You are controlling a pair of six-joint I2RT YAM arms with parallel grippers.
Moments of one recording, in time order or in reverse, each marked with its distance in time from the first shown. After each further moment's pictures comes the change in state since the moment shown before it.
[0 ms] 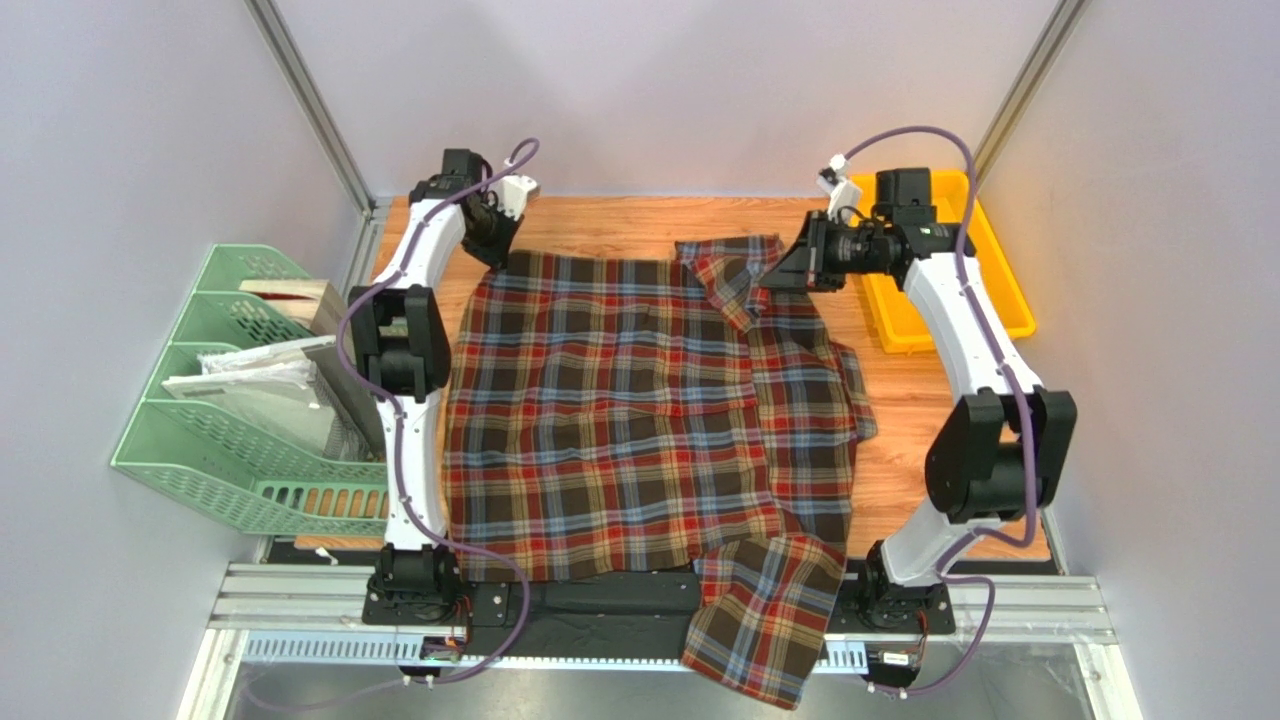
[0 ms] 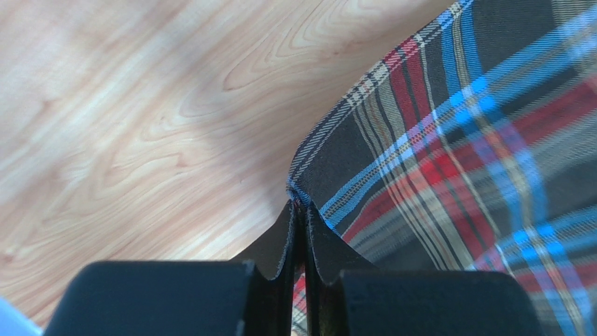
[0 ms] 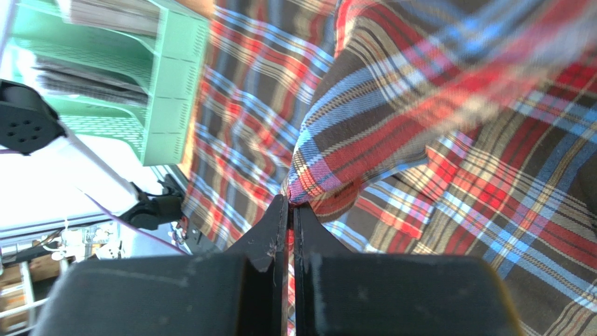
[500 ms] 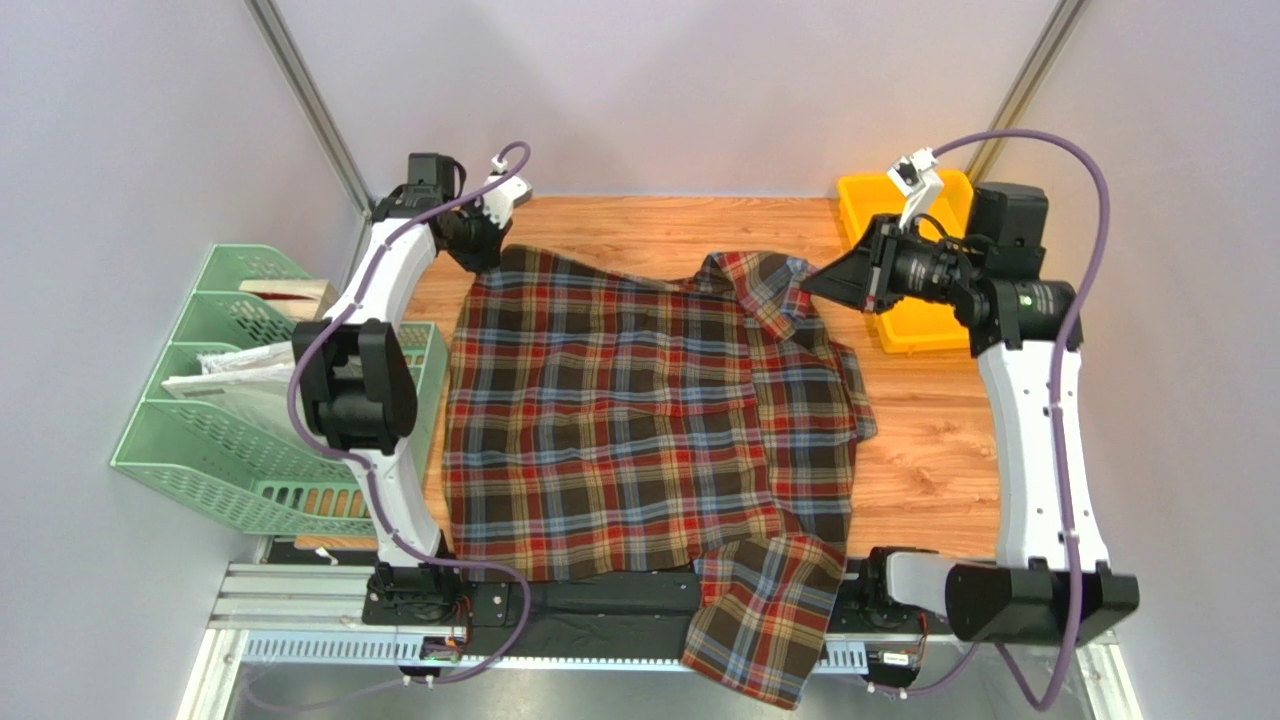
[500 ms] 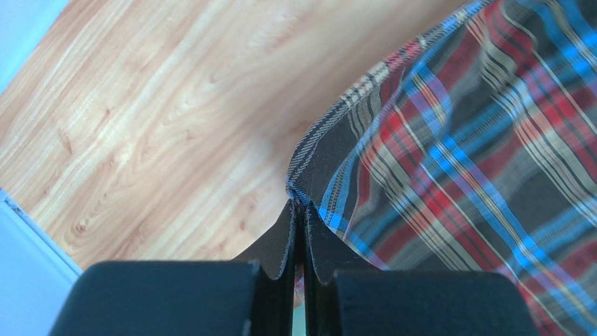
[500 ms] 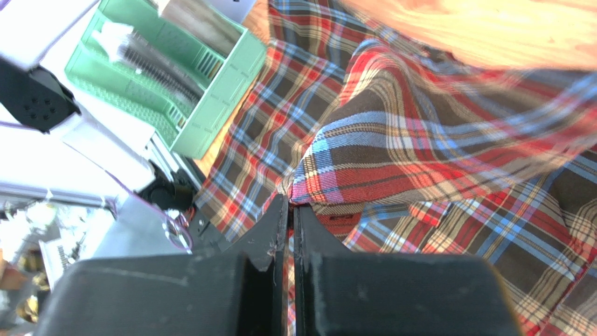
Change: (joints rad) left arm 0.014 -0.436 -0.439 0.151 0.137 0.140; right arm -0.095 -0.419 -0.029 -0.103 -0.108 -0.069
